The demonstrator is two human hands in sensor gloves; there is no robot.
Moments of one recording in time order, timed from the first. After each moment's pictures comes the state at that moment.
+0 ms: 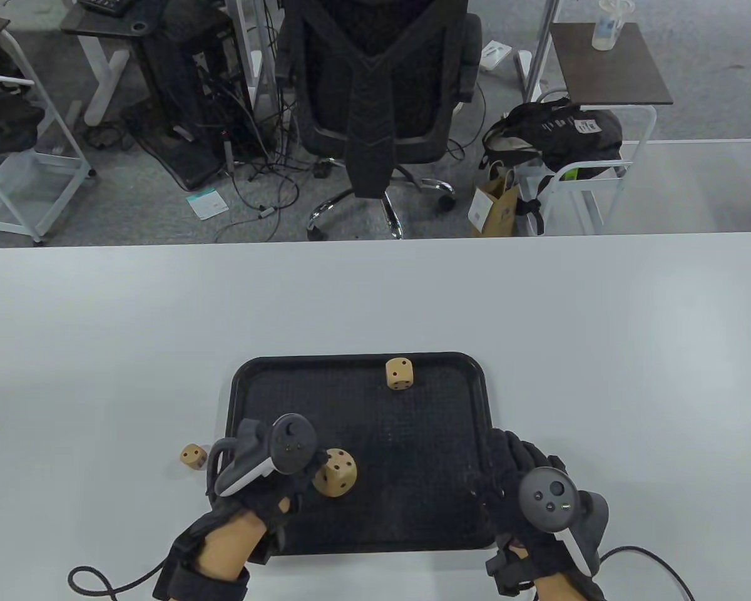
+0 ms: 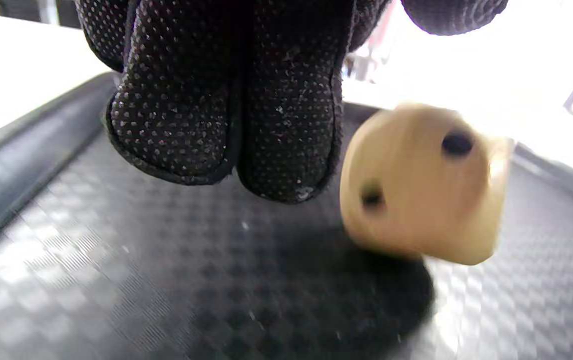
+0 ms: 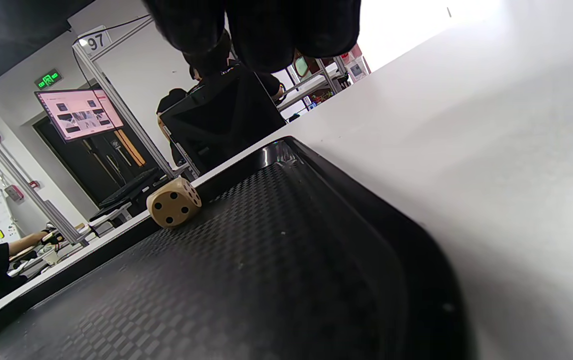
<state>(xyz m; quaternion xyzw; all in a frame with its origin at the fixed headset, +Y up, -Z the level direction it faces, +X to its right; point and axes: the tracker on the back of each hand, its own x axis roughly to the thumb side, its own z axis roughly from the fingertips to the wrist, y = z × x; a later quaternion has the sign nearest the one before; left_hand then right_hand) -0.178 -0.711 -0.241 -0.14 -0.12 0.11 0.98 0.188 -0.739 -0.178 -0.06 -0.04 0.96 0.27</state>
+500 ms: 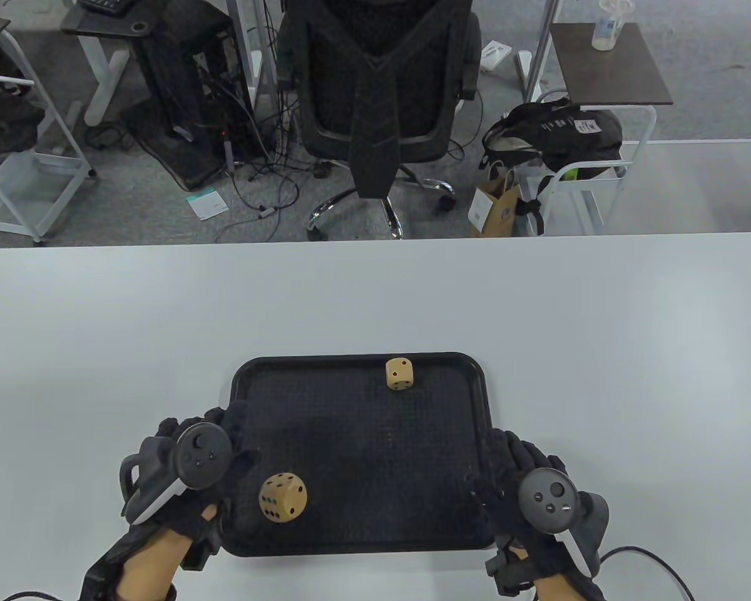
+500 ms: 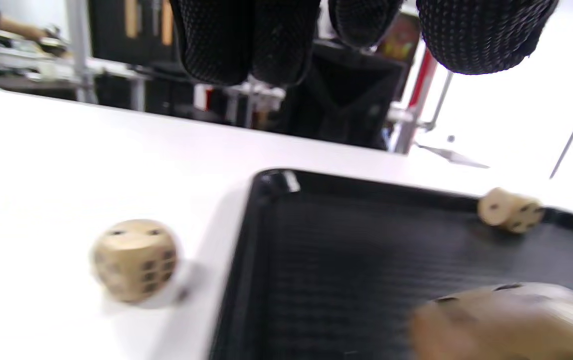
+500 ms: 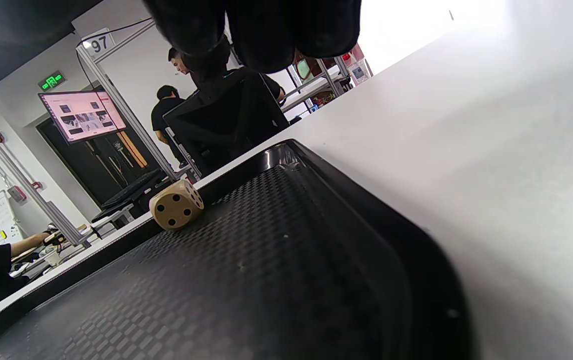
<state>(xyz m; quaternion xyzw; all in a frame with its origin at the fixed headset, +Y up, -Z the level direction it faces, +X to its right) -0.264 -0.683 -0.221 -0.06 -0.04 0.09 0.99 0.187 -0.738 -0.177 -0.06 -0.04 0.96 0.27</state>
